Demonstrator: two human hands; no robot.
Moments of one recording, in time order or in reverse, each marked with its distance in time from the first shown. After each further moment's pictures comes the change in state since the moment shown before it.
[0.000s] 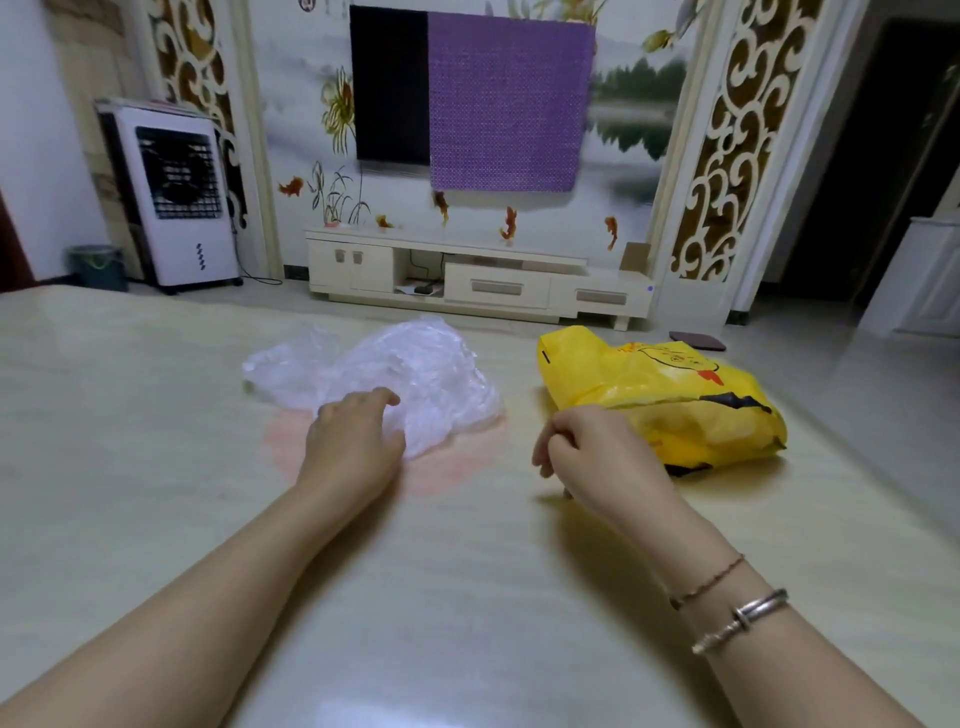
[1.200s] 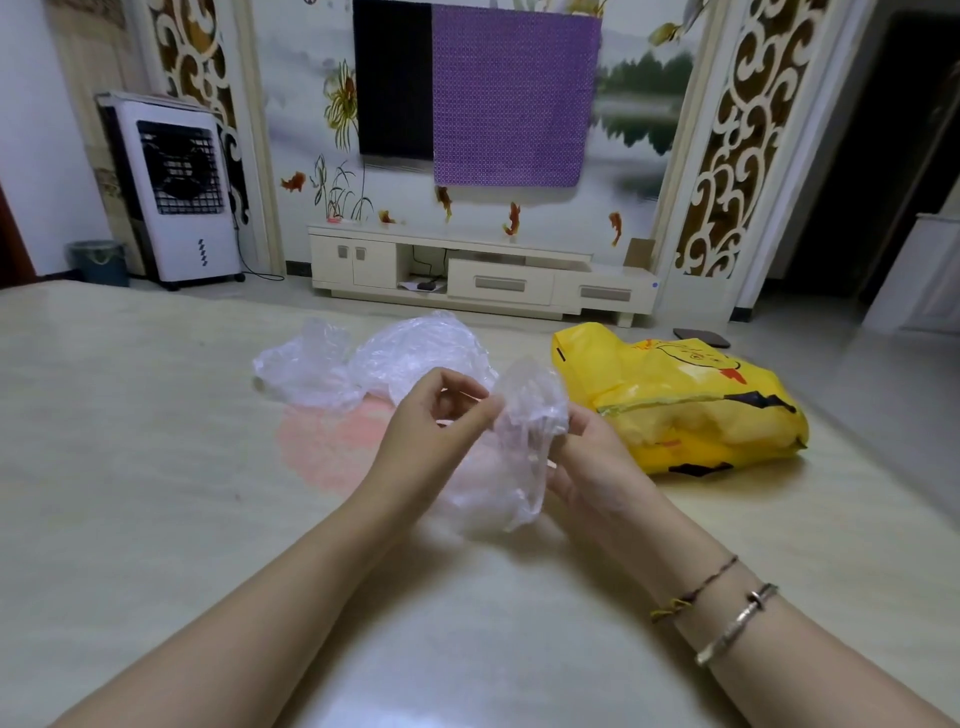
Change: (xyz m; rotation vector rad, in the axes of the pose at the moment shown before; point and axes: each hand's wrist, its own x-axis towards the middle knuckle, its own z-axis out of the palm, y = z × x) left_hand -0.032 0.050 -0.008 -1.024 -0.024 0.144; right_hand 0.002 -0.023 0.028 1.294 -0.148 0.108
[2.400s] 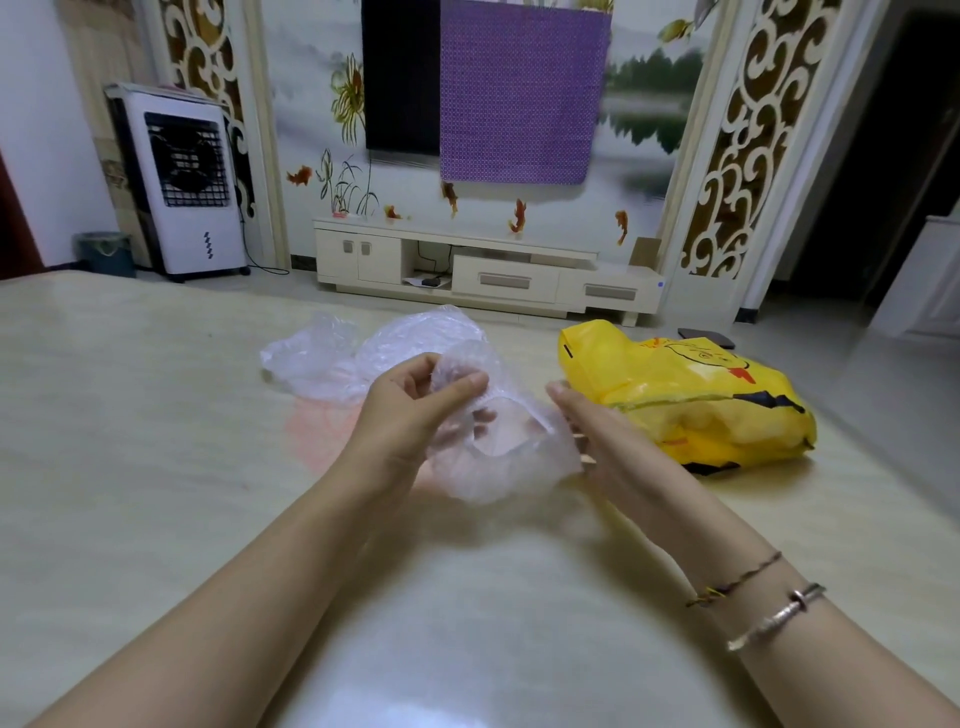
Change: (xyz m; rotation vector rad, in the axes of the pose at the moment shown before) left_hand 0.001 0.018 -0.017 -0.345 -0.006 -0.175; right_hand 0.003 -0.012 -0.017 -0.339 0.022 0.127
